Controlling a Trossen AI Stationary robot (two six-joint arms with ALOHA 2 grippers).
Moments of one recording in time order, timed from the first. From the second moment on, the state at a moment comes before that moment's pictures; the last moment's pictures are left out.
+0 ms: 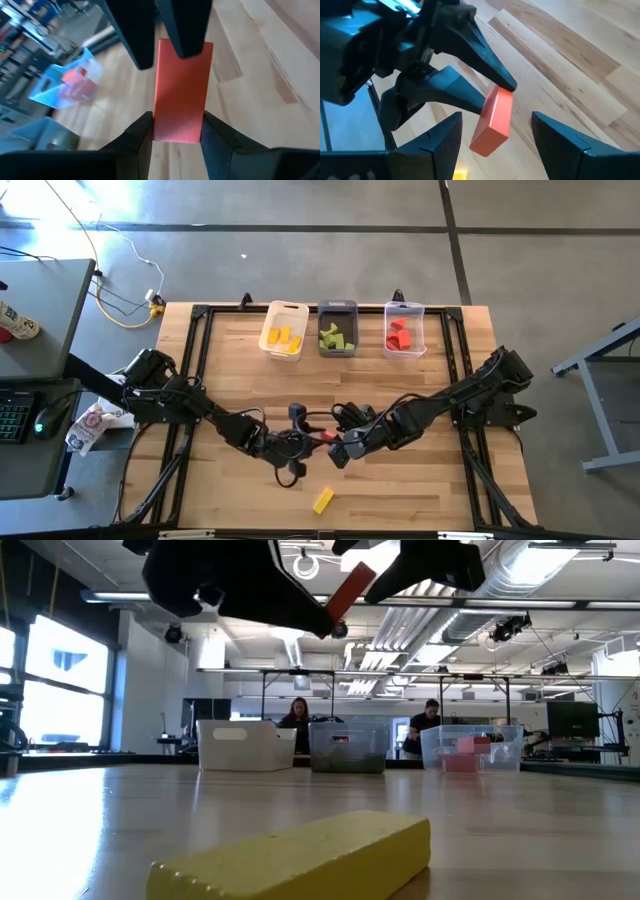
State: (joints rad) left arm -0.38 1.73 0.96 0.19 -0.70 0.18; right arm 0.43 1.72 1.41 -0.58 0.37 1.05
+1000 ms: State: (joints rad) left arm -0.38 1.73 0.96 0.30 -0.84 0.33; right arm 0.40 1.72 1.41 -0.61 0.34 0.99
